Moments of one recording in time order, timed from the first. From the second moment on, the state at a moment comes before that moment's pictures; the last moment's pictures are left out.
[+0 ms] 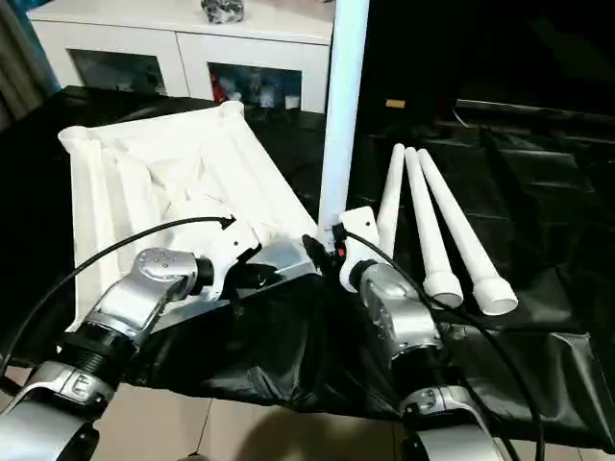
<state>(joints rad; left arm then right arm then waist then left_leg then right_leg) -0.59 0.23 -0.26 0.54 0.07 0.30 -0.93 -0.51 -0.09 0.02 0.64 0.12 0.15 0.45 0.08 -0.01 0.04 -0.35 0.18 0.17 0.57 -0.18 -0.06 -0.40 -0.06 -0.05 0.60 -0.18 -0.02</state>
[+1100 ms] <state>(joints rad) -0.55 0.45 -0.31 0.49 -0.01 0.11 -1.36 -0.37 -0.36 0.22 0.37 0.16 0.14 1.11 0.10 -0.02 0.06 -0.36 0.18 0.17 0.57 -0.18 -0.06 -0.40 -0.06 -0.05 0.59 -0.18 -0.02</state>
